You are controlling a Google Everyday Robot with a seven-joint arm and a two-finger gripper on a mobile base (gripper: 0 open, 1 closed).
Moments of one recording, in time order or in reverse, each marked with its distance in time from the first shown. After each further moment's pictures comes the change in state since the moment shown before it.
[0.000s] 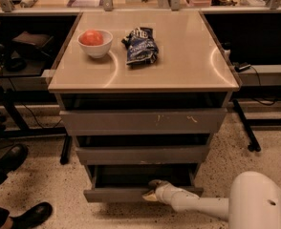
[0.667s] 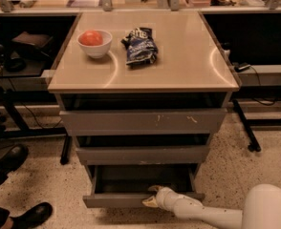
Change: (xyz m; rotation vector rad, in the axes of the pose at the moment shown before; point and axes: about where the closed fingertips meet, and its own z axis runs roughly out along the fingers) arm 0.004 0.025 -0.013 -0.037 -0.034 -0.026
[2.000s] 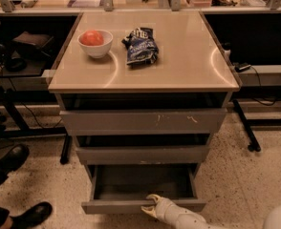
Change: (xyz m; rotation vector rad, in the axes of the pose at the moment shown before) arm 0.006 0.047 -0.031 -0.010 -0.063 -0.032
